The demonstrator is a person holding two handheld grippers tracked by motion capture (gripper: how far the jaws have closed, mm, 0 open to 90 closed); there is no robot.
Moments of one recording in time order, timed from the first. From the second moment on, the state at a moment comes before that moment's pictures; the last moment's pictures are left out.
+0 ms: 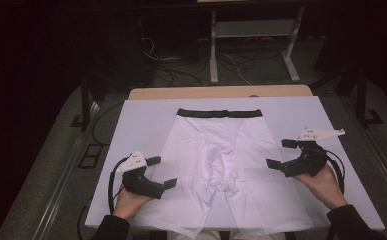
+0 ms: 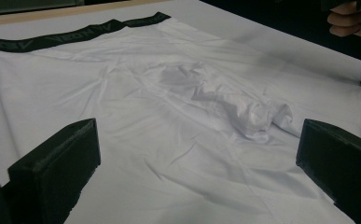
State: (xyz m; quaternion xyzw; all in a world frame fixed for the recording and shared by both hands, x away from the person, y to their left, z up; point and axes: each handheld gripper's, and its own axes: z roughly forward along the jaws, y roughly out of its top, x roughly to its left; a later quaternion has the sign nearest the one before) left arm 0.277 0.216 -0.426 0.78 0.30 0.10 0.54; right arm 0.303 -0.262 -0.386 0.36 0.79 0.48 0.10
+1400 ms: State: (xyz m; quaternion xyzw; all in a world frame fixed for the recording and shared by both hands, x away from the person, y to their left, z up) left arm 0.276 0.218 -0.426 0.78 0.30 0.10 0.54; right arm 0.346 -0.191 -0.373 0.32 0.82 0.47 0.08
